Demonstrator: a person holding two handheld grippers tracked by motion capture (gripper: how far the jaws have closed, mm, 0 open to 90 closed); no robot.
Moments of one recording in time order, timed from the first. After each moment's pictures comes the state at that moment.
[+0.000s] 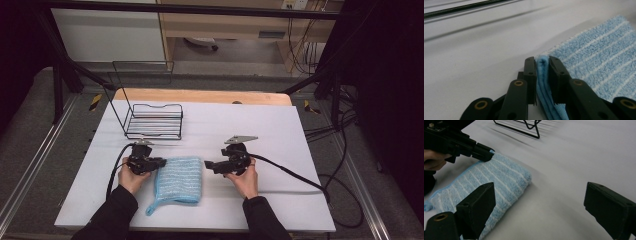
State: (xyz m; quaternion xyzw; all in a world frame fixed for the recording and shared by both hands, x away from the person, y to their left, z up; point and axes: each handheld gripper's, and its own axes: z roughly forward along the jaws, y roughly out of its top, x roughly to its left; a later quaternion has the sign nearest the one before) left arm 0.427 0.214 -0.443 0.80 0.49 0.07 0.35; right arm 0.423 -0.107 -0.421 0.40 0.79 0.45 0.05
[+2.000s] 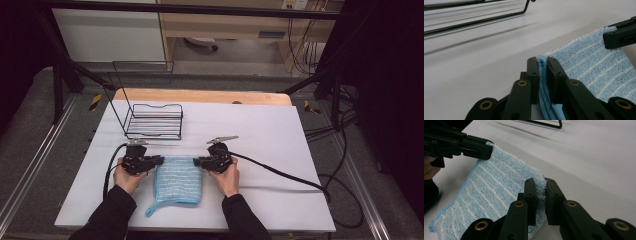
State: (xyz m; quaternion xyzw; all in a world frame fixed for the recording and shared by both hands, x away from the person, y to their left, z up) left arm 0.414 0.224 -0.426 0.78 0.47 0.08 0.41; right arm 0.430 -0.062 -0.436 0.43 0.79 0.44 0.00
